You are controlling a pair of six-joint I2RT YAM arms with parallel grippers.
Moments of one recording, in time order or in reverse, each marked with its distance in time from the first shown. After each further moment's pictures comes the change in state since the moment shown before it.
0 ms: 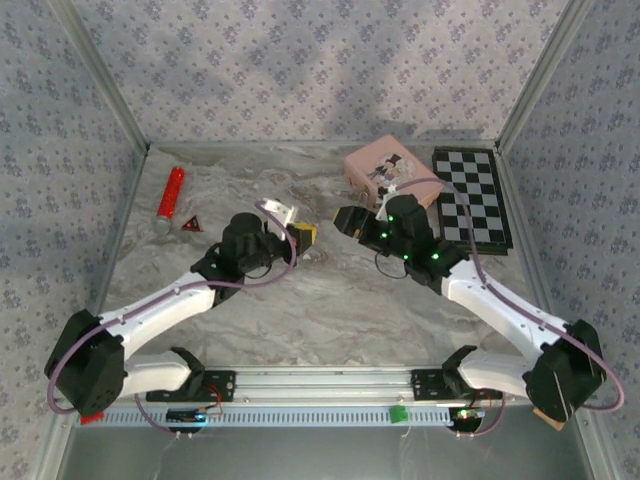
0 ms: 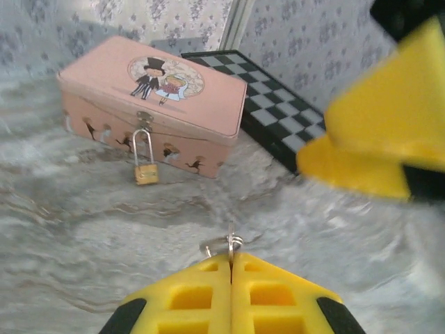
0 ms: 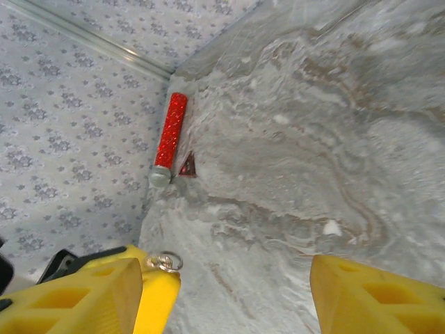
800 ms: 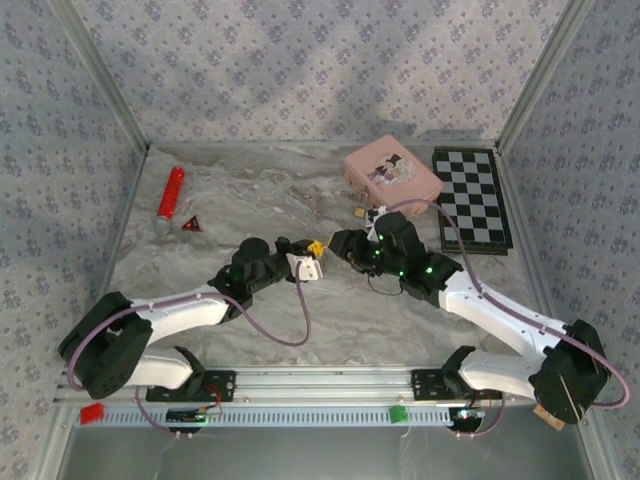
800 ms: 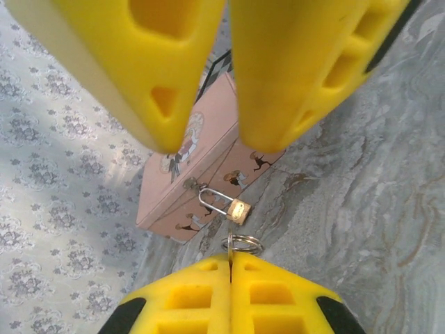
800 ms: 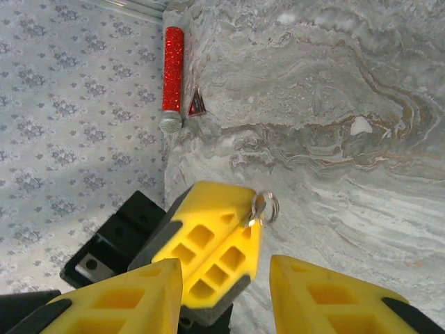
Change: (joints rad) left arm -0.045 0.107 -0.208 0.396 -0.002 1.050; right arm 0.116 0.000 -0.082 0.019 -0.066 0.260
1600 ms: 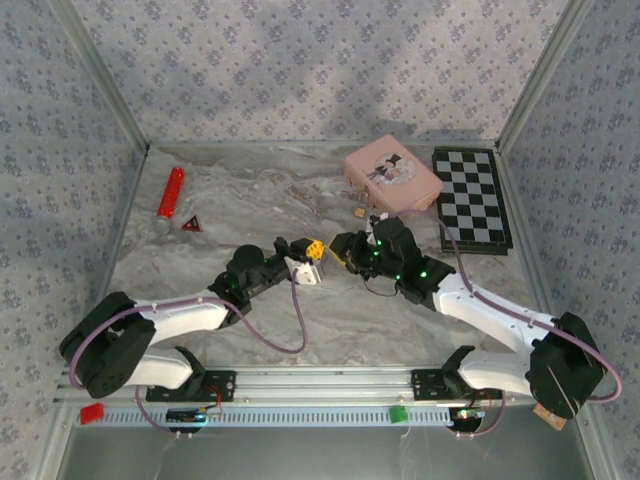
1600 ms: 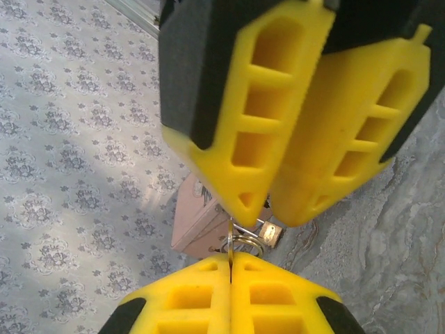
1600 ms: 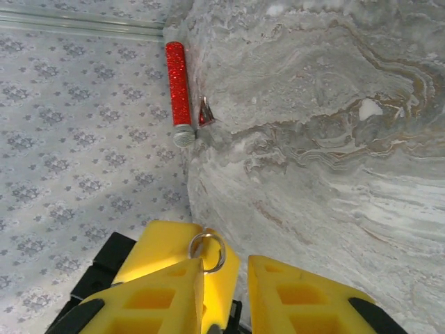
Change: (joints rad) left arm -0.013 0.015 -0.049 0.184 -0.019 0.044; right arm -0.005 0.026 -0.082 0.158 -0.004 0.182
